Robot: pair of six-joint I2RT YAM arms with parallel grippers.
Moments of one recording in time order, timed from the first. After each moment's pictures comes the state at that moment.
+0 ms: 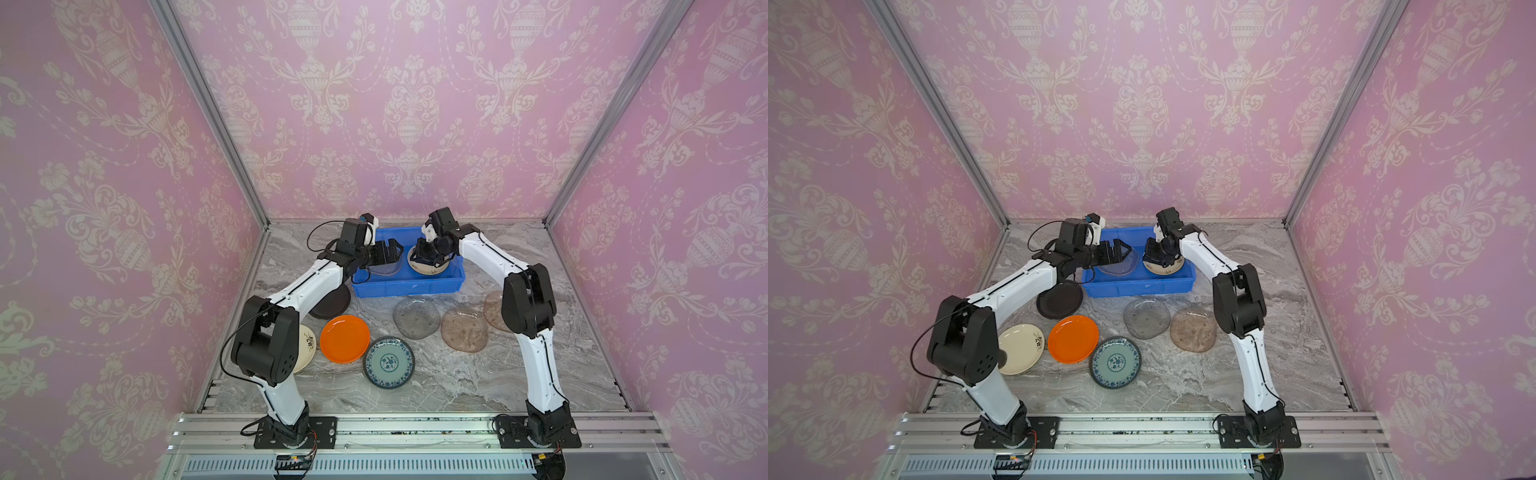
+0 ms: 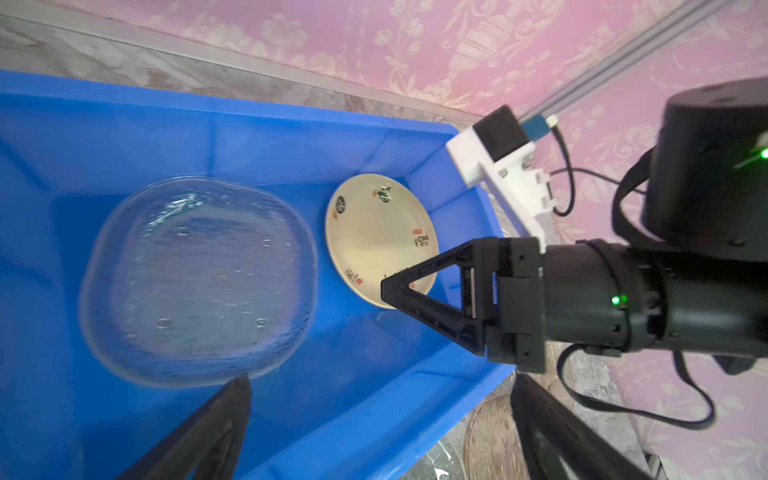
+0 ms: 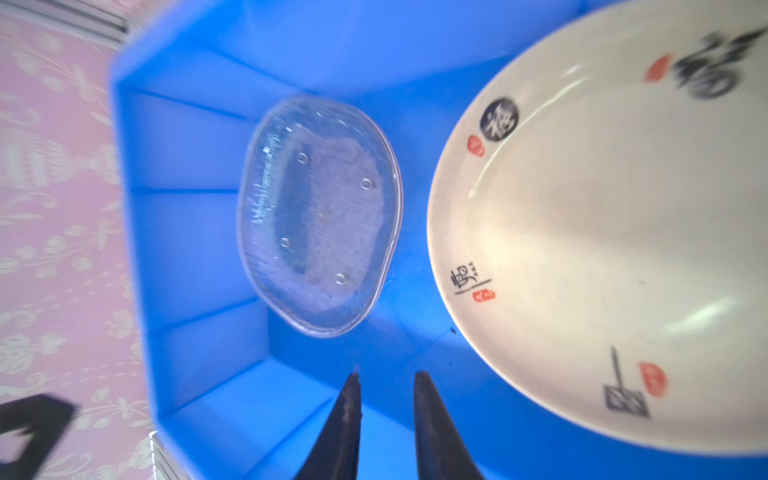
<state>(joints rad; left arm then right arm) -0.39 1.76 1.35 -0.19 0.34 -0.48 0.36 2.16 1.91 -0.67 -0.36 0.56</state>
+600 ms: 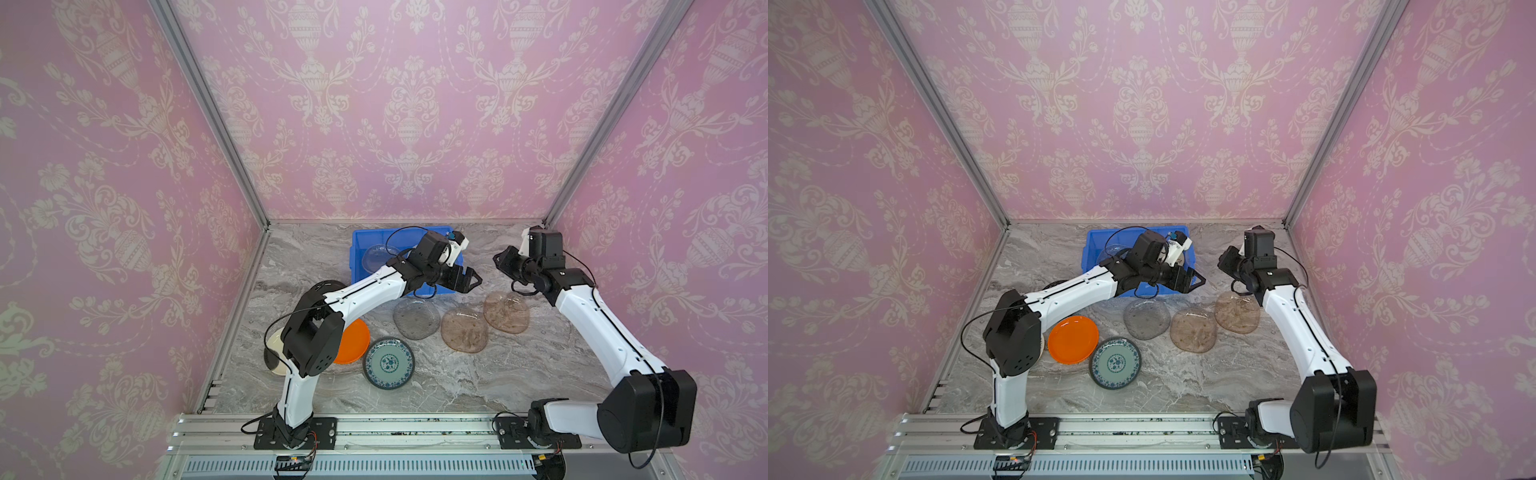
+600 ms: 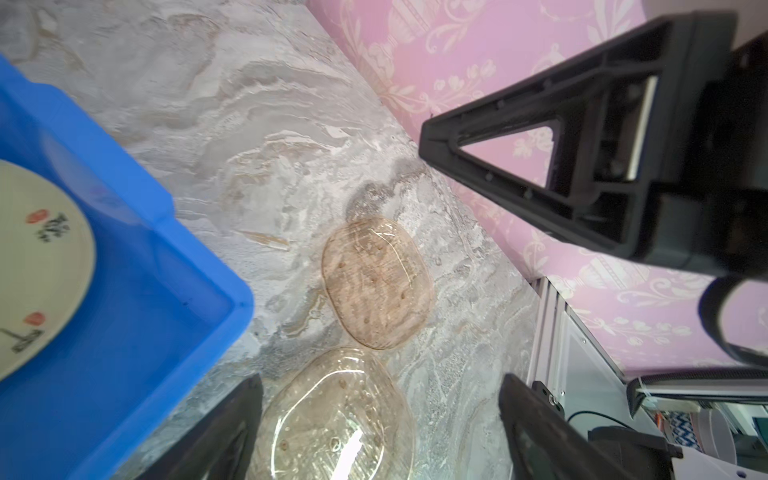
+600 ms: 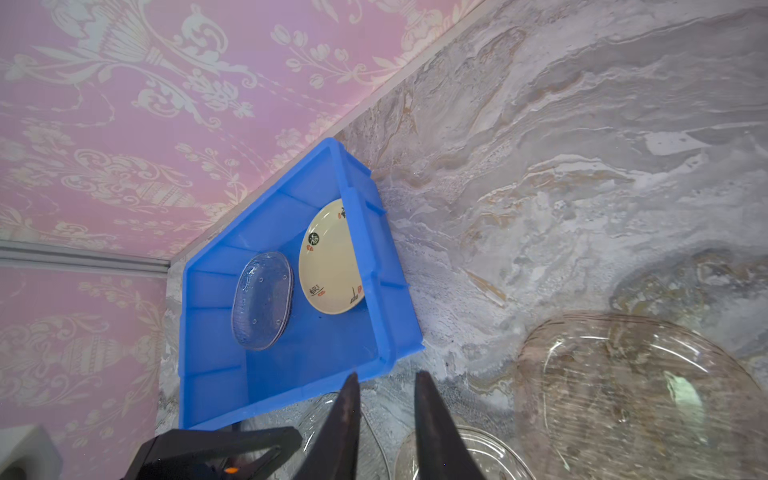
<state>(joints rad) -0.80 2.00 1.67 -0.25 0.44 -0.40 0.05 1.26 1.05 -0.46 -0.13 0.66</state>
